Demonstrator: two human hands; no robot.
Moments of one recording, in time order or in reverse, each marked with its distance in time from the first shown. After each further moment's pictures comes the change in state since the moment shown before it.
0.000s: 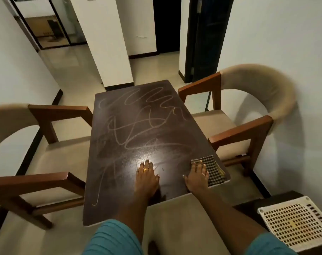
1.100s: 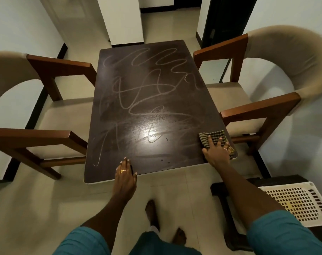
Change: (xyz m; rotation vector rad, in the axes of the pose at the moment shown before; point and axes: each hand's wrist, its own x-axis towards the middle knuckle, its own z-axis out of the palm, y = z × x) left_hand -0.086 -0.084 0.070 -0.132 0.071 -0.193; right_hand 0.032 0.065 -0.008 -0.226 -0.062 -0.017
